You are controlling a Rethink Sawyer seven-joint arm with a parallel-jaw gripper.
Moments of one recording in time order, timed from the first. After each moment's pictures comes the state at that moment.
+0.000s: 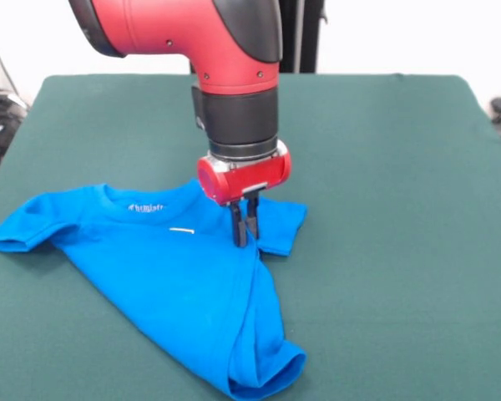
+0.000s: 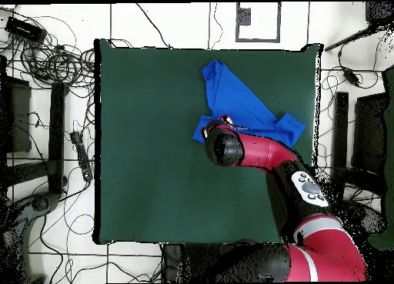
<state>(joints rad) -0.44 -0.40 0.24 1.56 -0.28 0.19 1.06</state>
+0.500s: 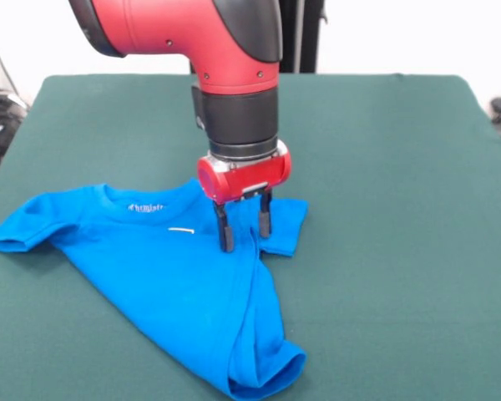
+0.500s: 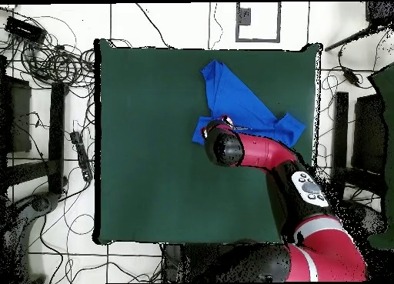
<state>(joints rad) -0.44 -0.40 0.24 1.56 -0.28 0.19 1.06</state>
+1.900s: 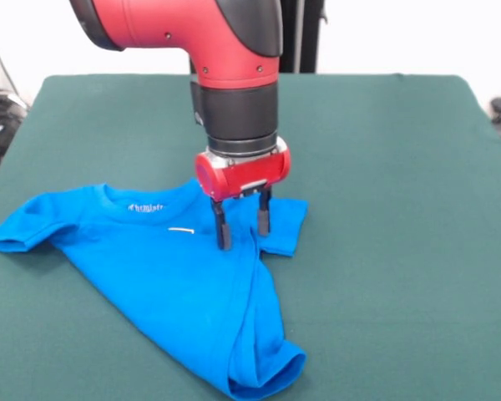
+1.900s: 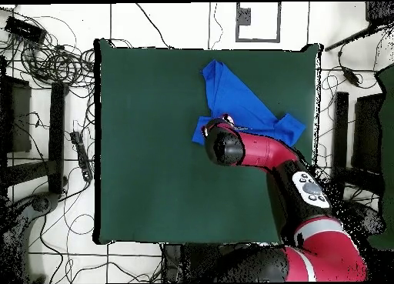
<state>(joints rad) -0.44 -0.41 0.23 1.56 -0.27 0.19 1.06</state>
